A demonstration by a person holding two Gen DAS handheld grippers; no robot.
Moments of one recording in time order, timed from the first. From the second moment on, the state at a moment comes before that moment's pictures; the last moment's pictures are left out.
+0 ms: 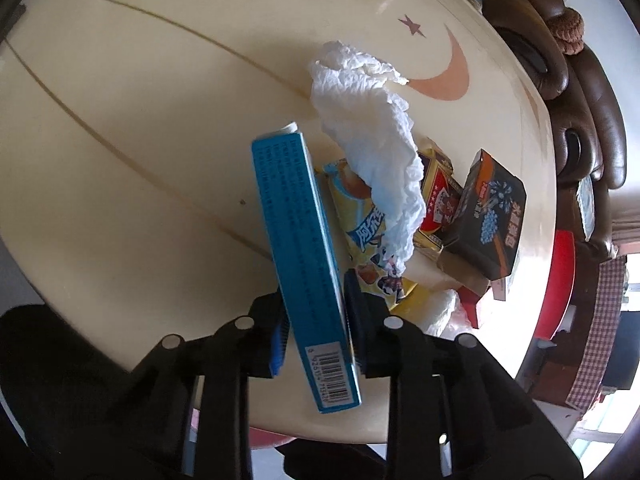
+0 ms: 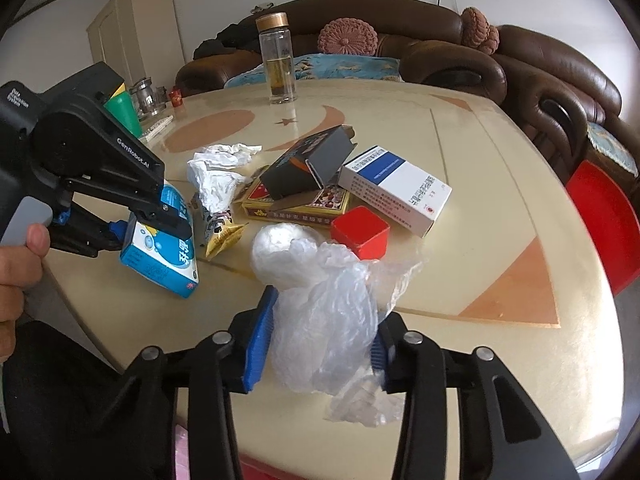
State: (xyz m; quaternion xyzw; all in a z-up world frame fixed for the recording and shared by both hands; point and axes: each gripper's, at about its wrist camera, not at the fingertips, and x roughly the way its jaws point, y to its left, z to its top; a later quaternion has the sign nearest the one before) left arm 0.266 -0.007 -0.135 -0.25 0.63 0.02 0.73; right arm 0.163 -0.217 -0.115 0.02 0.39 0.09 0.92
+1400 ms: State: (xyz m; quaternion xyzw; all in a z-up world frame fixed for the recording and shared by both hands) left arm 0.206 -0.006 -0.091 -0.04 0.50 -0.08 0.86; right arm 0.134 -0.200 -0.066 -0.03 0.32 0.02 0.95
